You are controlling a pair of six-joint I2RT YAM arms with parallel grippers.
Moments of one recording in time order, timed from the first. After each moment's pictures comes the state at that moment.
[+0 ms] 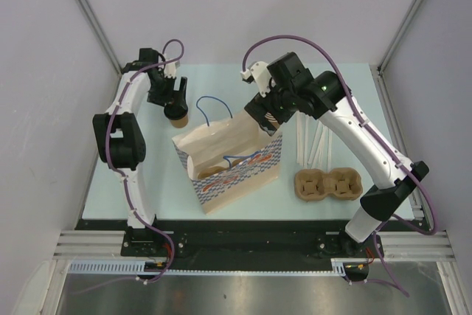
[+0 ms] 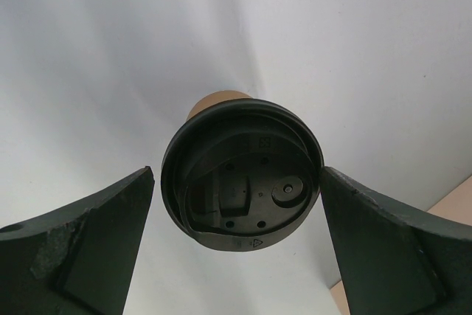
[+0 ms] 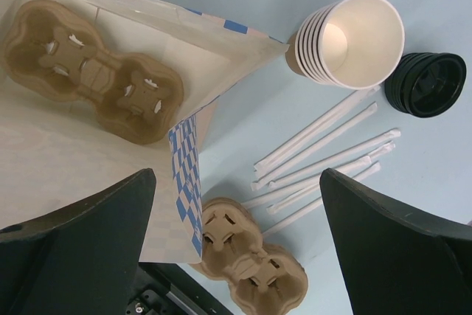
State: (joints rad) left arm 0.01 2.11 1.91 -0.92 0.27 0.18; right arm 0.73 1.64 2.00 -1.21 0.03 -0.22
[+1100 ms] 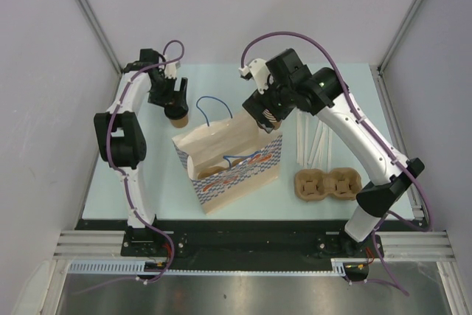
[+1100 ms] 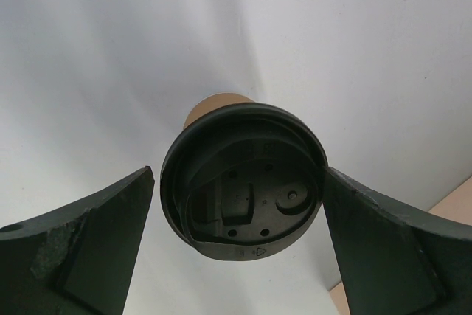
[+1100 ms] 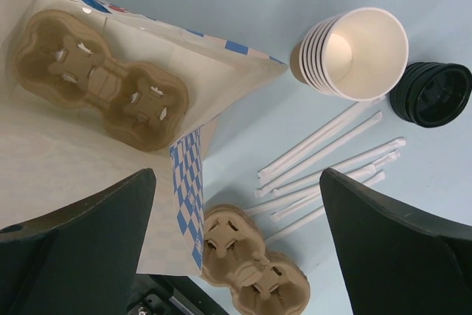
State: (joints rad) left arm 0.02 2.13 1.92 -0.92 0.28 0.18; right arm 0.72 1.68 2.04 -1.22 0.00 -0.21
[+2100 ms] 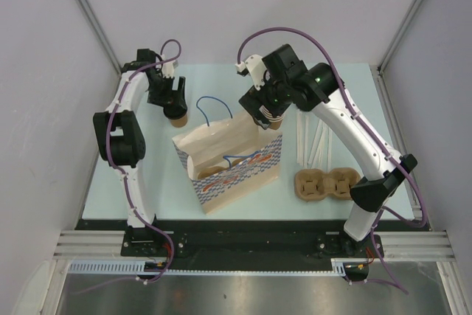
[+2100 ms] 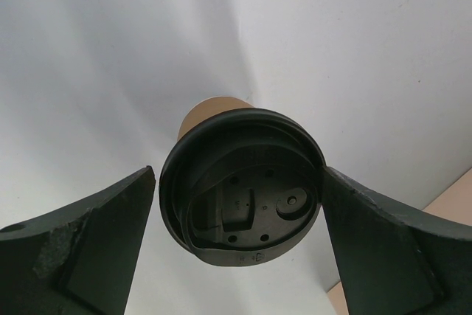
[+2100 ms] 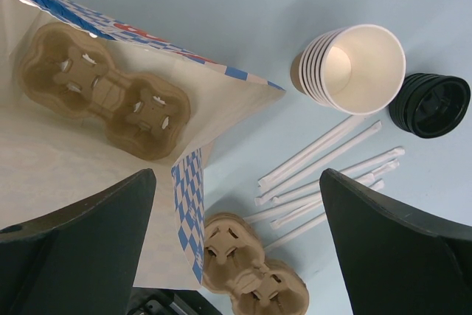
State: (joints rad) left arm 0.04 2.16 1.94 -0.93 0.32 0.18; right arm 0.72 1.74 2.13 -1.24 -0.02 -0.22
